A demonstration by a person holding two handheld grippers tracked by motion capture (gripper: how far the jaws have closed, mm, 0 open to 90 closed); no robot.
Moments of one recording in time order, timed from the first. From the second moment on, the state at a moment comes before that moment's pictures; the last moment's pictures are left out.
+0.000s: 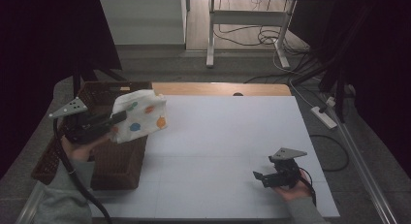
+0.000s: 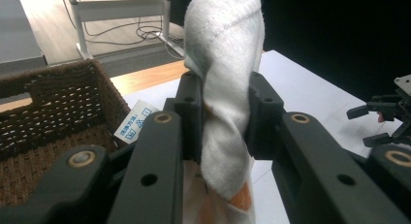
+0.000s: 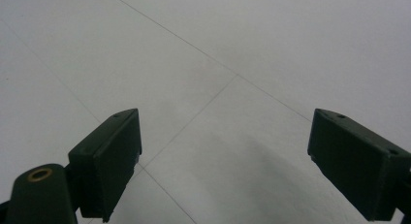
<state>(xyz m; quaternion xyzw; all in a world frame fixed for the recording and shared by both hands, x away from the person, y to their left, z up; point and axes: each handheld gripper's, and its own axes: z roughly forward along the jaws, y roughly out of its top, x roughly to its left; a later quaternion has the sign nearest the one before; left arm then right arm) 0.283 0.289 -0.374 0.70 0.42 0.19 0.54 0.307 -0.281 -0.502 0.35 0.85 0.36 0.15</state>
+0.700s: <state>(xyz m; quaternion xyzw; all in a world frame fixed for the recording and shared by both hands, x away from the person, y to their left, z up) 0.275 0.314 -0.375 0.69 0.44 0.20 0.54 0.307 -0.281 -0.502 0.36 0.85 0.36 0.15</state>
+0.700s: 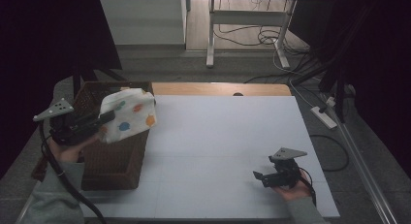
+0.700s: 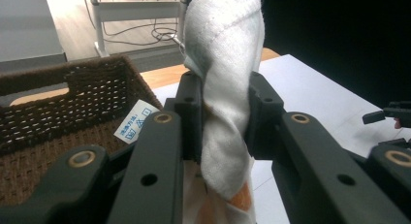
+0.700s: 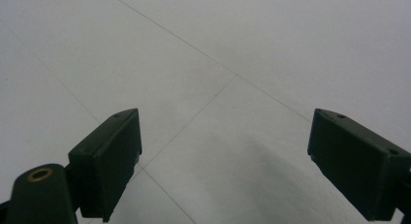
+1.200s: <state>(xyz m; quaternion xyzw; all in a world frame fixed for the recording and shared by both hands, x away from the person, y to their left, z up) 0.274 0.329 -0.378 0.68 0.46 0.21 0.53 0.307 -0.281 -0.502 0.36 0.85 0.36 0.15</state>
